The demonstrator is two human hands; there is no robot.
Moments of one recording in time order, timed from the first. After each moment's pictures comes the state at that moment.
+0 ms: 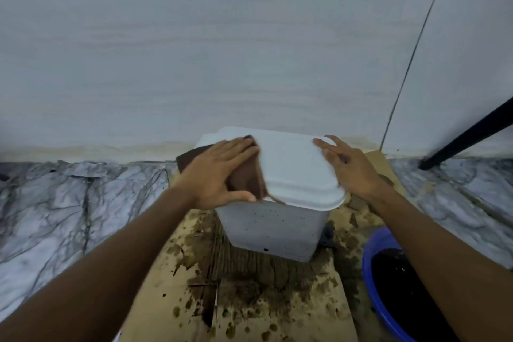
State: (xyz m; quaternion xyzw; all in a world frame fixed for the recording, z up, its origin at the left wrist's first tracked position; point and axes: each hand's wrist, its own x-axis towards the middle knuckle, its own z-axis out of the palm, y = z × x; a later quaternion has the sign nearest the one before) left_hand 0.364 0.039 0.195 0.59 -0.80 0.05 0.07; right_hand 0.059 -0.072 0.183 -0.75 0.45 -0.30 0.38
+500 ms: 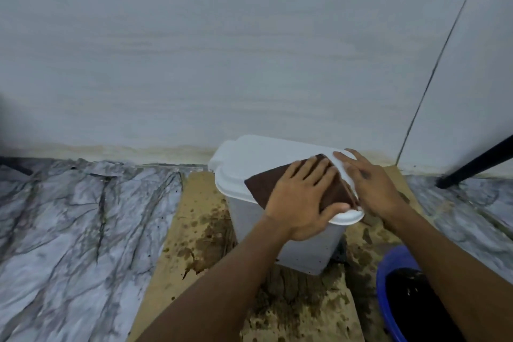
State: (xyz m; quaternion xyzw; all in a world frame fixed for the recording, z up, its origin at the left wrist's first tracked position) left_hand 0.231 0.030 0.185 0.60 -0.79 0.07 0.11; right_hand 0.059 -0.070 0.178 -0.78 0.44 -0.31 0.33
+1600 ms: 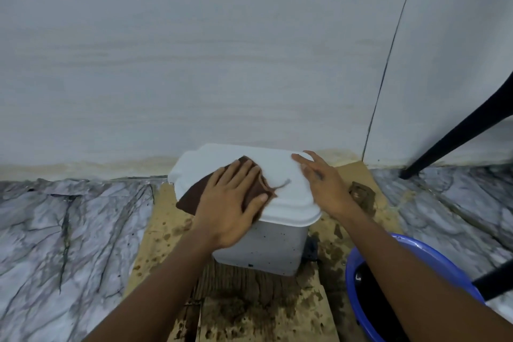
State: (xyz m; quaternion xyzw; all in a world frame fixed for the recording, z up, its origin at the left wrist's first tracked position) left_hand 0.277 0.052 0.185 0.68 -0.71 0.03 0.15; right_hand 0.064 -0.055 0.183 -0.71 0.45 -0.35 0.42
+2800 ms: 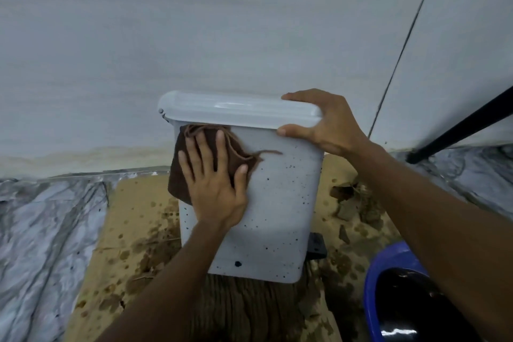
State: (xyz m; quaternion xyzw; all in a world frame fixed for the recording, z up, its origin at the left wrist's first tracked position) left_hand 0.298 -0.106 0.050 0.71 -0.58 0.20 0.34; right_hand 0.093 -0.219 0.171 -0.82 0.38 -0.38 0.22
